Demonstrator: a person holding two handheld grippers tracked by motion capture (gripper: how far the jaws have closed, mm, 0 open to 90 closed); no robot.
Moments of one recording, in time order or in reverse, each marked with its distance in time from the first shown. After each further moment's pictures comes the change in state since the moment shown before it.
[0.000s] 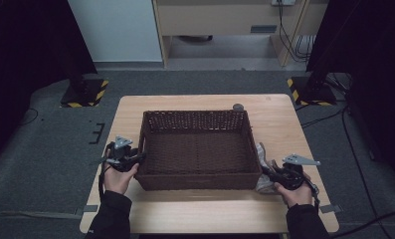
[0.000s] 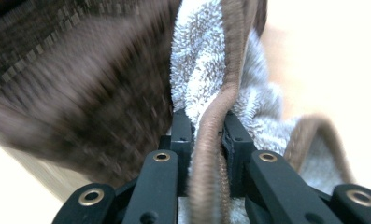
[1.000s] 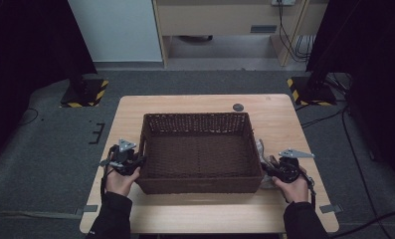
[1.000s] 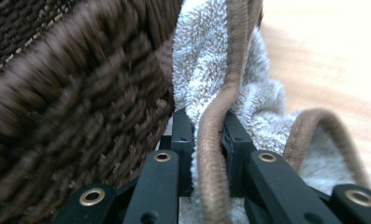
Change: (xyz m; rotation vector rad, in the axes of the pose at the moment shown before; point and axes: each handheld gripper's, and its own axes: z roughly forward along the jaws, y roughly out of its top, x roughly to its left) left arm -0.014 -0.001 -0.004 0.052 0.031 0.019; right arm -0.015 0.005 0.024 0.060 0.000 0.006
